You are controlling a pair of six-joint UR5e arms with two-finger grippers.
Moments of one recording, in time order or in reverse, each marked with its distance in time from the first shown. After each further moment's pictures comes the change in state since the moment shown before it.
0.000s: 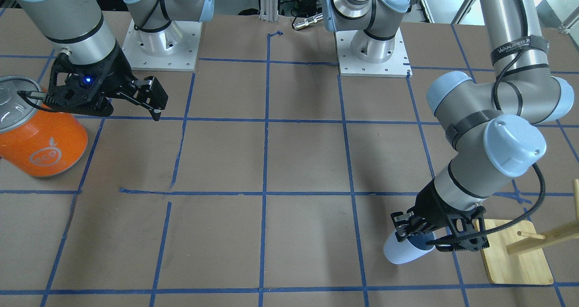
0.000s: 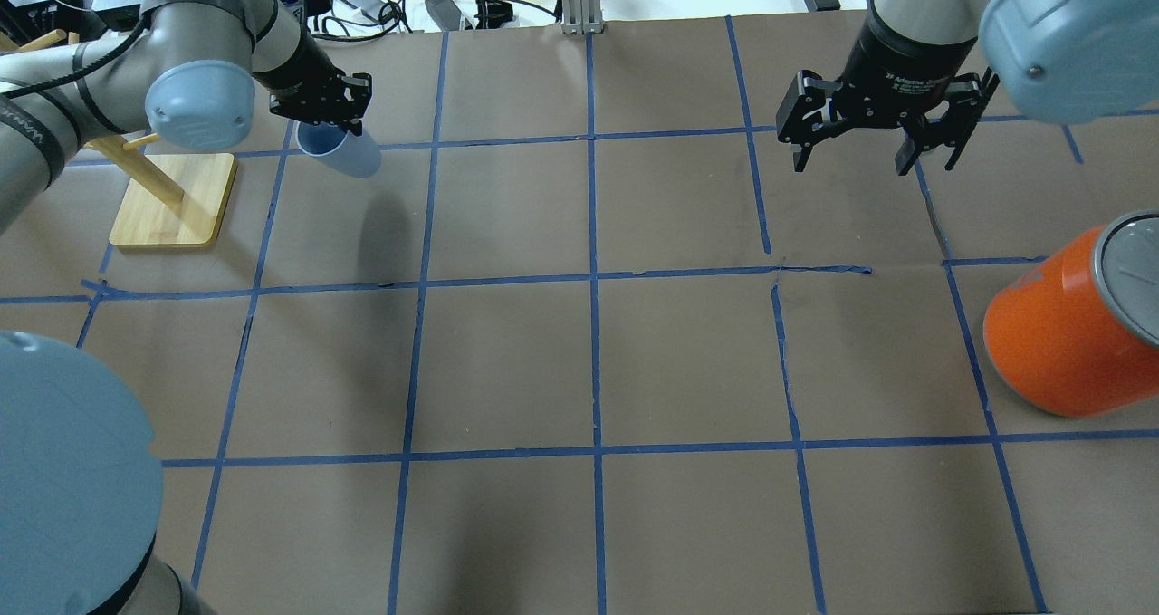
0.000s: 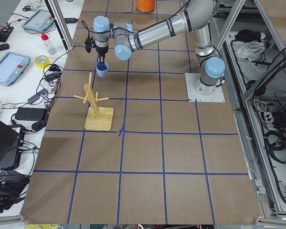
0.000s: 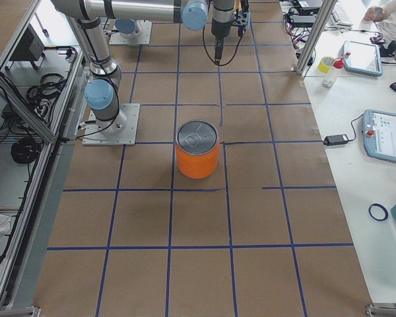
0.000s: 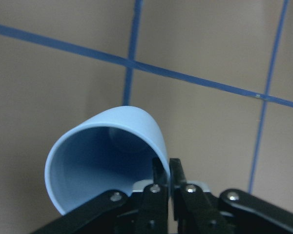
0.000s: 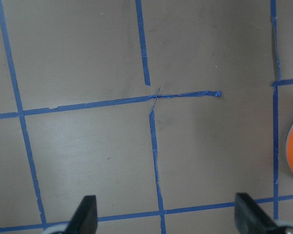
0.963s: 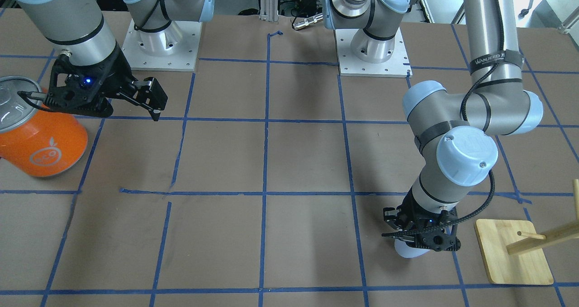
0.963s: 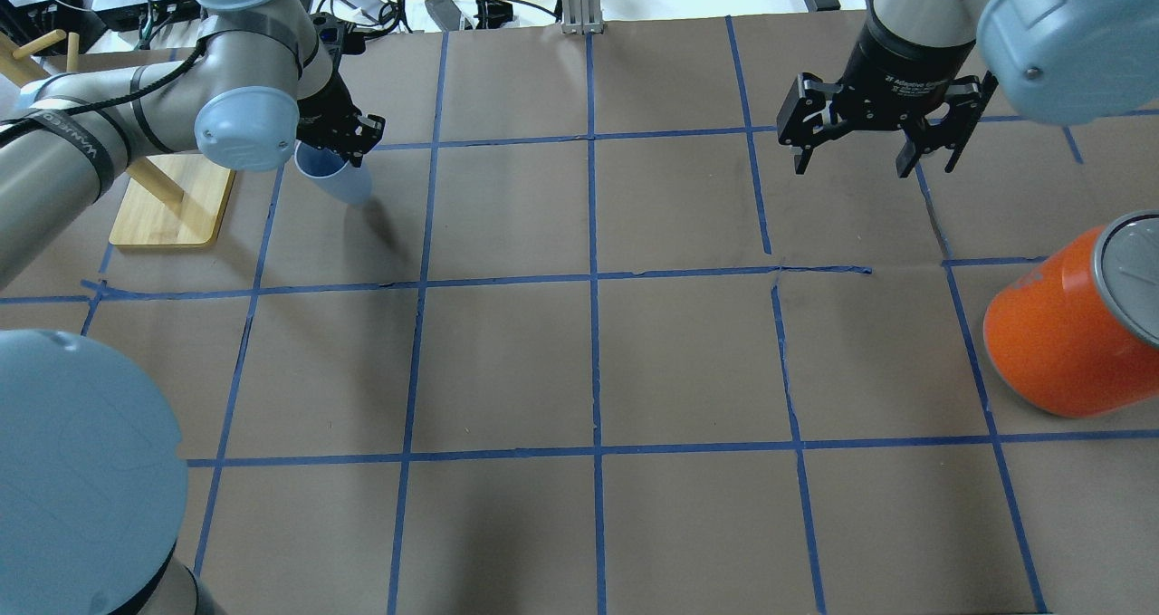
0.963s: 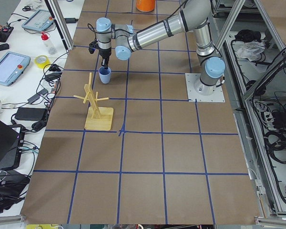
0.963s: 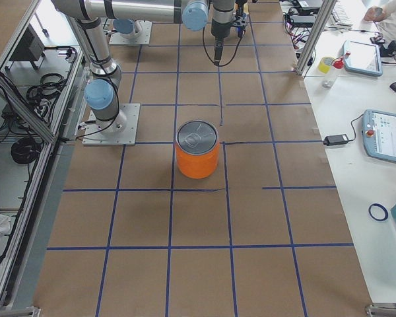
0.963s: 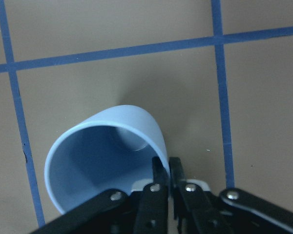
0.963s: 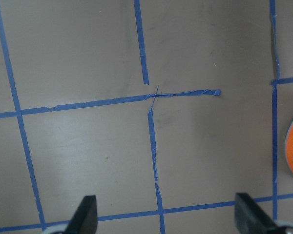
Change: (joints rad) left arm -0.039 -0.021 -0.046 0.009 0.115 0.095; right arm 0.000 0.001 0.001 0.001 -0.003 0.001
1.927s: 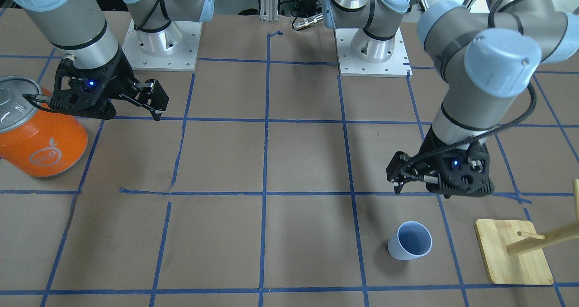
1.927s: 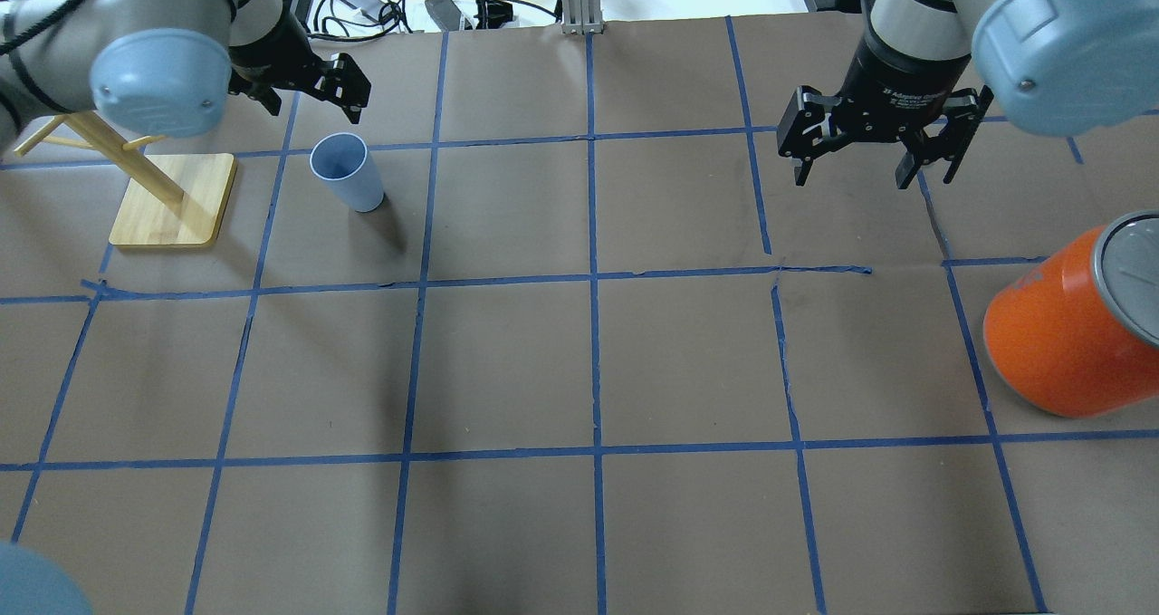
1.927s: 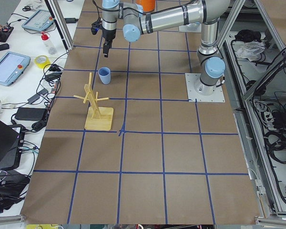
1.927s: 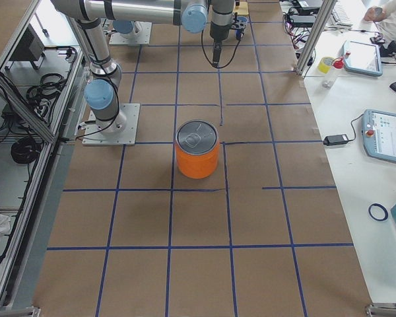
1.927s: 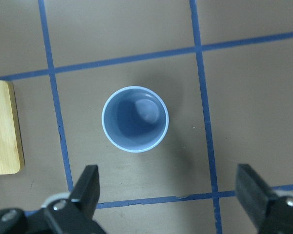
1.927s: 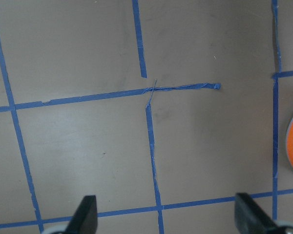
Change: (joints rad) left arm -0.014 0.249 0.025 -0.215 -0.004 -0.006; right arm -0.001 -0.003 0.022 0.001 -0.004 0.001
